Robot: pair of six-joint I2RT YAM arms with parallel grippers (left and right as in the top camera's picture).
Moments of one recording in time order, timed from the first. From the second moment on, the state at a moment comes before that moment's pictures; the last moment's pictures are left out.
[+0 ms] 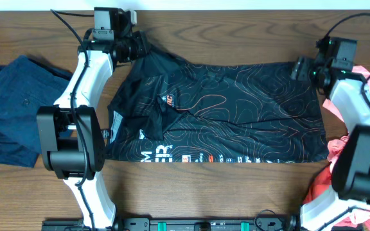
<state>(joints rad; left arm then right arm) -0.05 2.05 1.61 -0.46 0.45 -0.34 -0.18 1.86 1.24 -0.28 -0.10 0.16</state>
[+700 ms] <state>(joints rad) -0.05 2.05 1.61 -0.56 0.45 -0.35 -0.18 2.15 1.28 0.07 0.03 0.29</state>
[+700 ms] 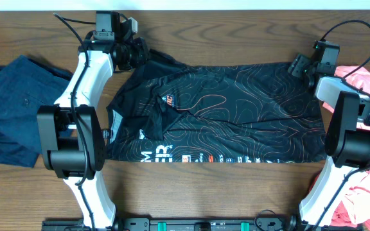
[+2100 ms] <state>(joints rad) 0.05 1.86 1.51 -1.48 0.47 -0.13 -0.27 1.66 1.23 -1.10 0.19 0.23</state>
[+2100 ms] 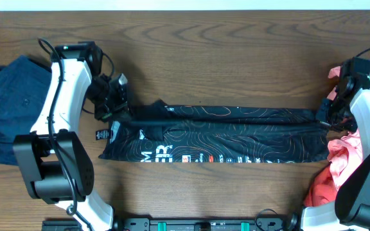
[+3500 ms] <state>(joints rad) 0.00 1.86 1.27 -1.18 0.43 -0.17 -0.39 1.84 1.19 -1.01 0.10 0.06</state>
